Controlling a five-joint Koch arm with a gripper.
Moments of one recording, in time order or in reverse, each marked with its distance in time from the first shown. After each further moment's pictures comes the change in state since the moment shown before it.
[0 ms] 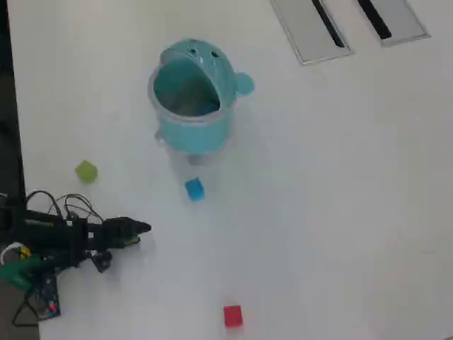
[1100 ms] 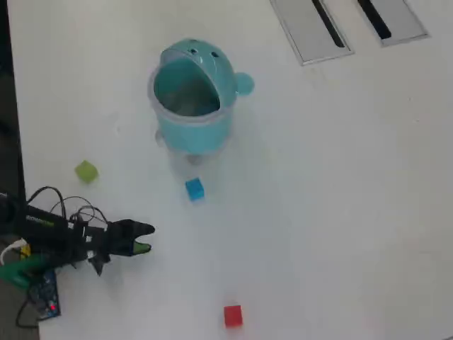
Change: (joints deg) arm 13.3 0.0 0.0 -24.2 -20.0
